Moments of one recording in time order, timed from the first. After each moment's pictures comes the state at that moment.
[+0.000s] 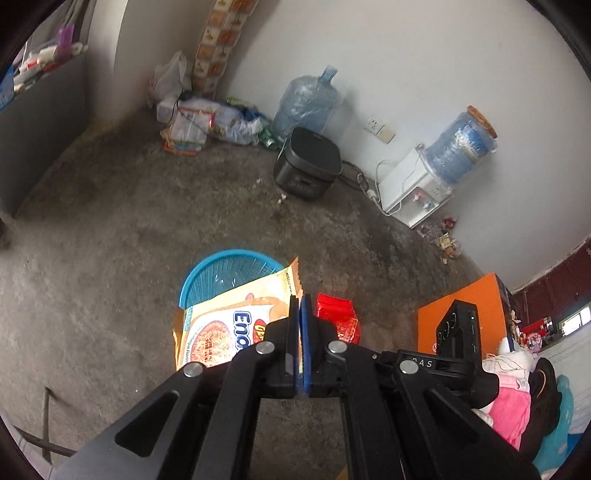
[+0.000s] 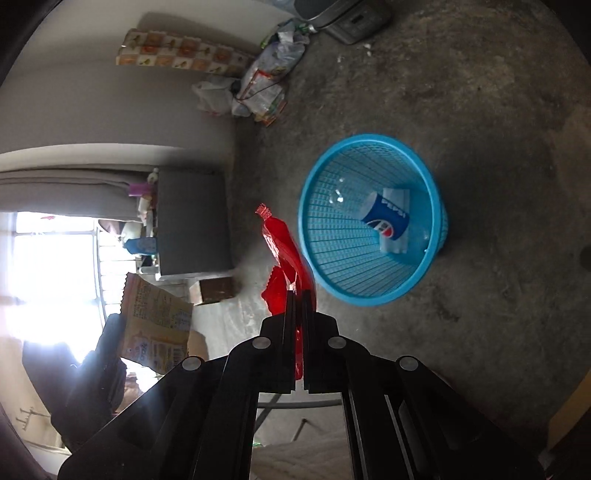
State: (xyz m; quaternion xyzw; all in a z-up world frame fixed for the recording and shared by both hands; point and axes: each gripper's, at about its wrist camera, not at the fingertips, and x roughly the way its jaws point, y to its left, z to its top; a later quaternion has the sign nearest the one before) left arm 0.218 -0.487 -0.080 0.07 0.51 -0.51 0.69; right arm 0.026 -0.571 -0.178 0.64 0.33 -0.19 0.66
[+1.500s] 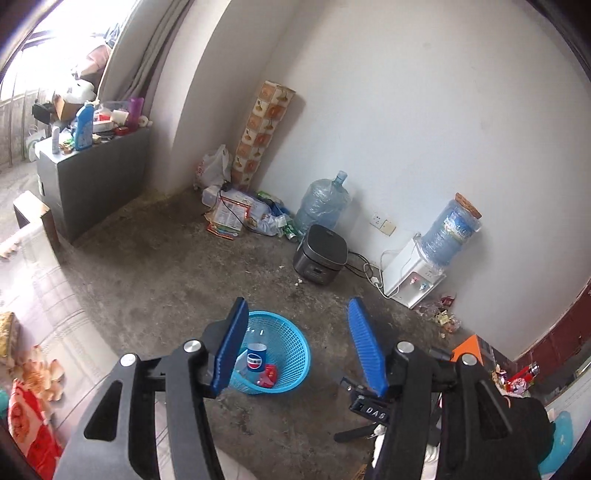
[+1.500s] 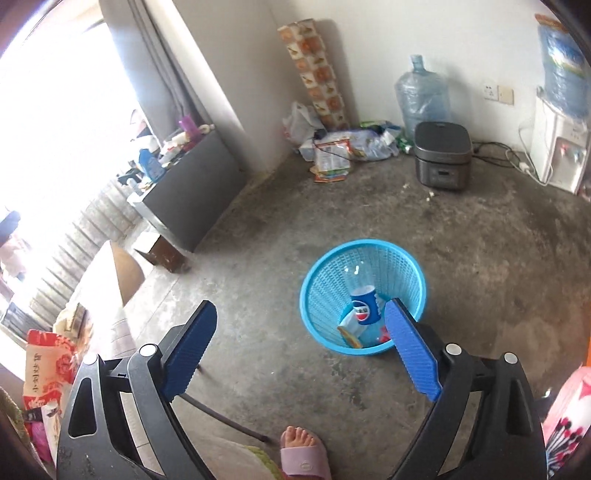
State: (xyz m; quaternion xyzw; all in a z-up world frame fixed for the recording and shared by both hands) left arm 0.160 -0.276 0.092 -0.03 0.37 -0.48 0.80; right arm 0.028 -0.453 -0.030 0.29 0.35 -0.21 0.87
